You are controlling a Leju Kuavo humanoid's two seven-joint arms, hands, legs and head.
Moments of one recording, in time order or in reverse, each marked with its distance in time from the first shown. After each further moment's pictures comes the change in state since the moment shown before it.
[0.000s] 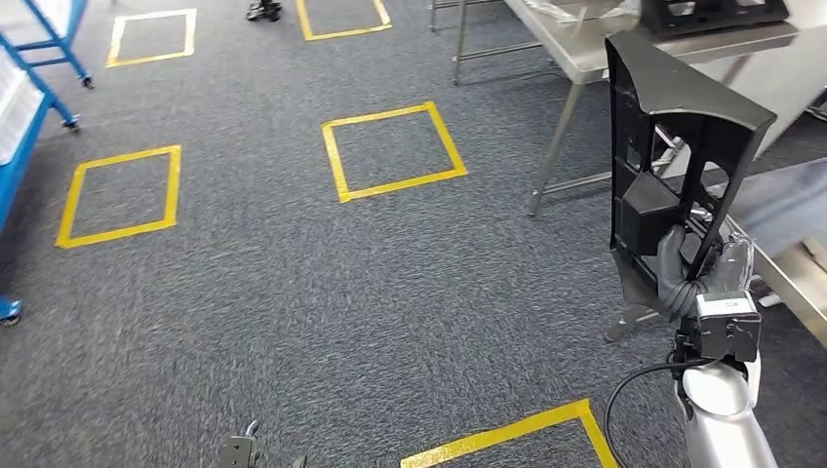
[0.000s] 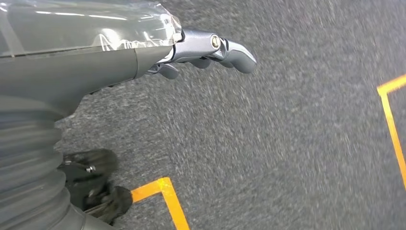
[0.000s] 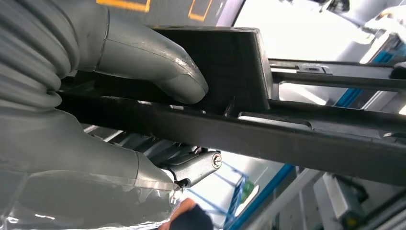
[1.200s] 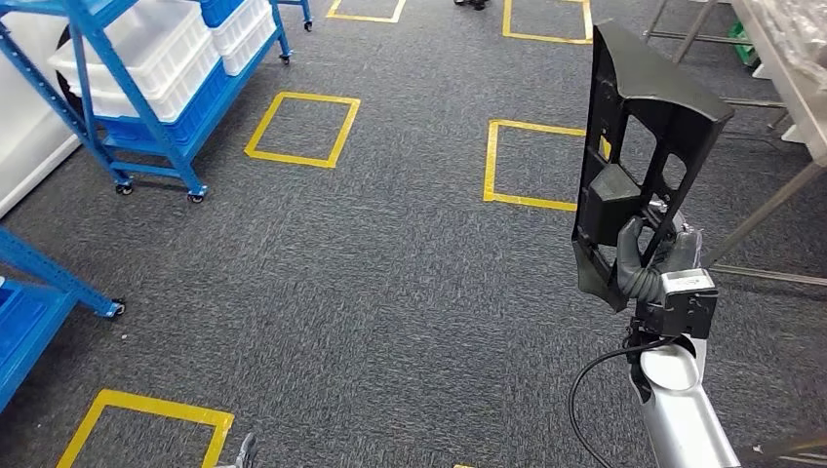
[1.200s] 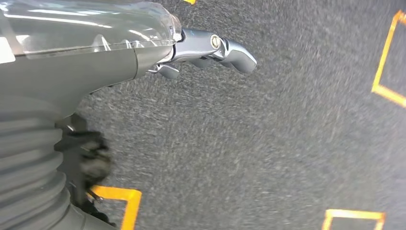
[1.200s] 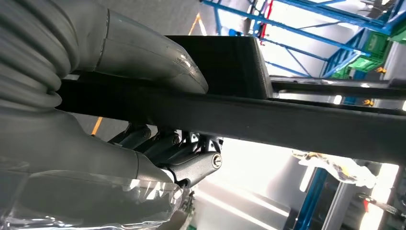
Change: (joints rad) left arm 0.215 -0.036 0.021 -0.317 0.076 -0.050 -0.010; right arm -0.105 0.053 0.115 0.138 -0.061 -0.007 -0.023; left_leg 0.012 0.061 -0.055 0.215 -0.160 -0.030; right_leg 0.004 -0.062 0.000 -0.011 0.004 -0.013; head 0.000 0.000
